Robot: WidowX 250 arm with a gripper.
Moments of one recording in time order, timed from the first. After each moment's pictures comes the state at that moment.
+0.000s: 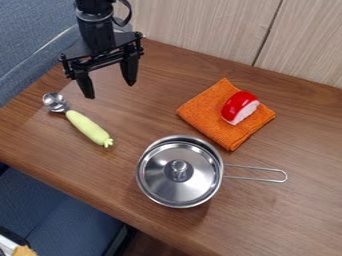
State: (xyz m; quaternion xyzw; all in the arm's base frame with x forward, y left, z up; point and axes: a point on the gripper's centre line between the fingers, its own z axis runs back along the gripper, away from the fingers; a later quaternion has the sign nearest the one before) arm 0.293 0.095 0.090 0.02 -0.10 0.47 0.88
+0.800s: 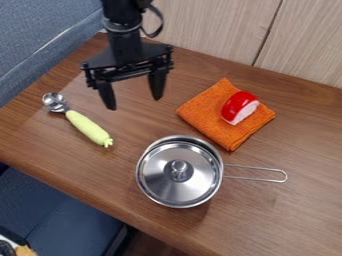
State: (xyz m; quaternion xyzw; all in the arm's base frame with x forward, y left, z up) arm 0.277 0.037 0.102 0.01 -0.11 0.38 0.92
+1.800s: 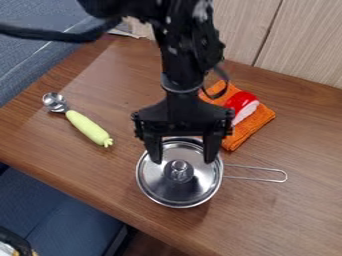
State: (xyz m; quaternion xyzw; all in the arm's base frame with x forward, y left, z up) arm 0.247 -0.046 0.070 -0.02 -0.06 0.24 0.97
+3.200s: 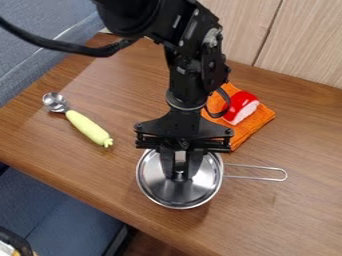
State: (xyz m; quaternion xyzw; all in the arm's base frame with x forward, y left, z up) arm 0.241 -0.048 0.050 0.01 -0.03 0.22 0.97
